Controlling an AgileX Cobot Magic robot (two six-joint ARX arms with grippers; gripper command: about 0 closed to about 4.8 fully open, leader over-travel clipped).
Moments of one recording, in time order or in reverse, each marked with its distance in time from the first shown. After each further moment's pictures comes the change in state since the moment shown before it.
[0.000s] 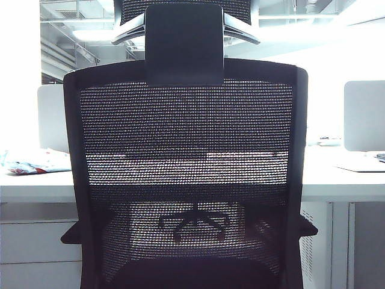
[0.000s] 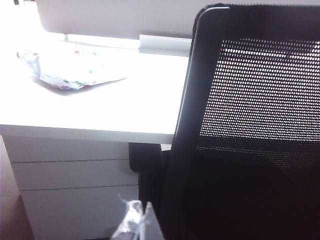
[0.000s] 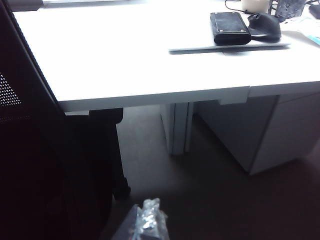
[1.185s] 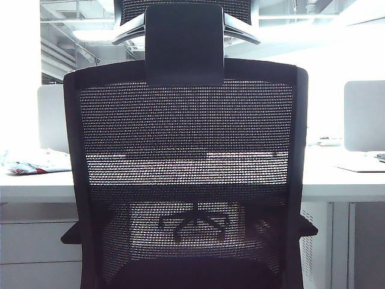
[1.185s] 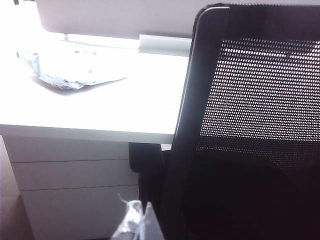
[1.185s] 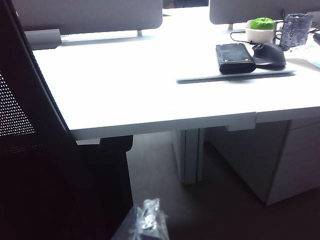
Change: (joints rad) left arm 0.000 0.000 0.000 -0.001 0.000 0.000; right arm -0.143 -0.119 -0.082 0.090 -0.179 0.001
